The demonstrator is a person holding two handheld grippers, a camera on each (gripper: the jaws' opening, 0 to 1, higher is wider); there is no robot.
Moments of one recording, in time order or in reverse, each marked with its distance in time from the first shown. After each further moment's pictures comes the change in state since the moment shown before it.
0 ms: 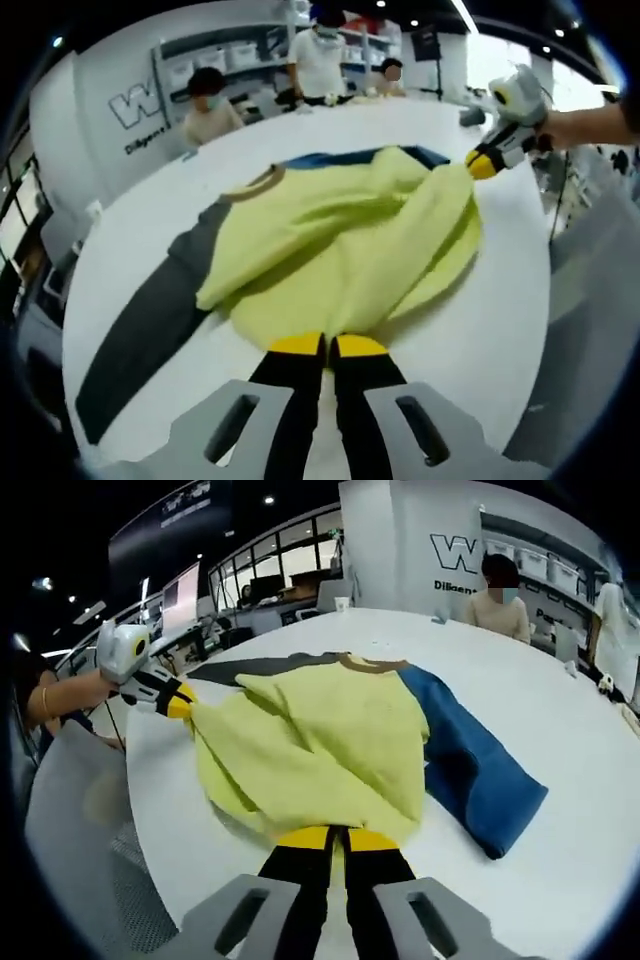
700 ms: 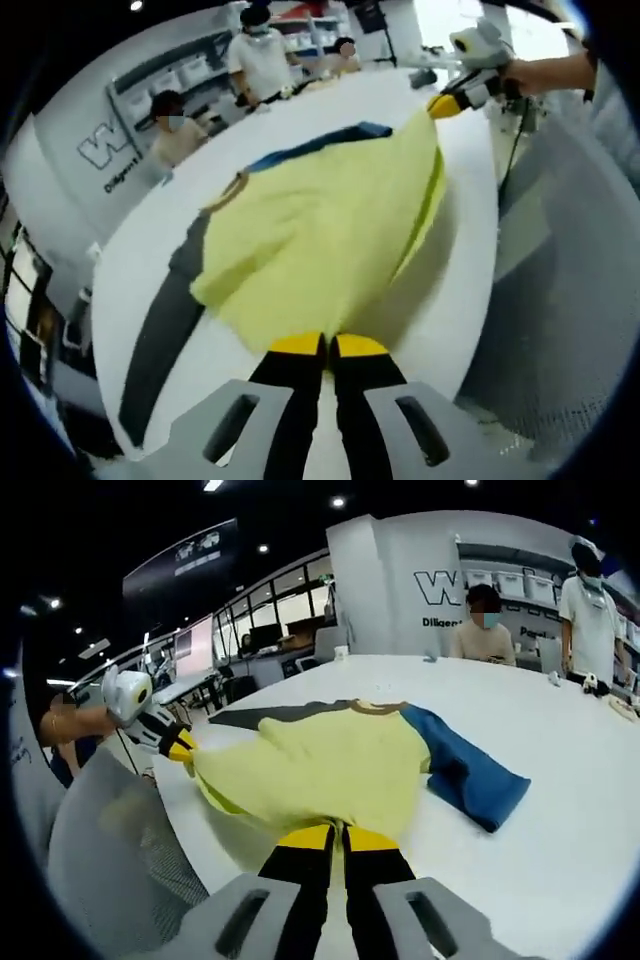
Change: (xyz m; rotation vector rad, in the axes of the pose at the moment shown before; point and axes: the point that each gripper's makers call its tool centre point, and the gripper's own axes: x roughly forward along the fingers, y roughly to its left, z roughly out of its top) left arm -0.061 -0.048 -0.018 0.214 0.092 -0.051; right arm -0.056 0.041 -0.001 0.033 -0.166 0.010
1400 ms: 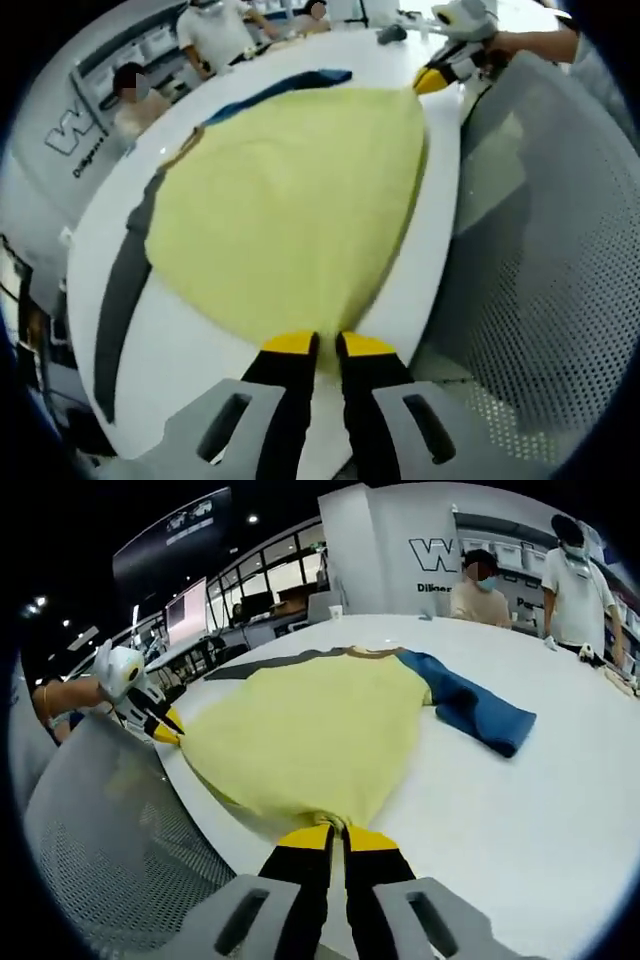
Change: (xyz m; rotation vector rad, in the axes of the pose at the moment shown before) left arm 0.002 -0.030 -0.061 -0.007 0.156 -0.080; right arm -0.007 0.009 -0.061 0.029 0.128 -0.027
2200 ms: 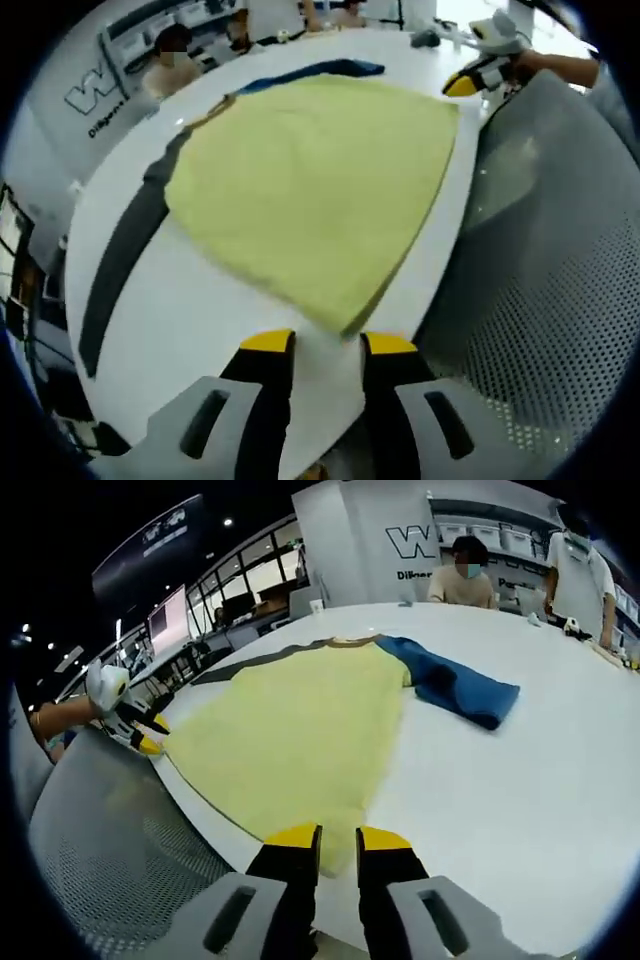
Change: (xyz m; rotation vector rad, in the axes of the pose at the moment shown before) left arm -0.006 0.009 -0.026 -0.130 0.023 0.013; right arm 0.000 -0.005 -0.014 0.110 0.043 -0.036
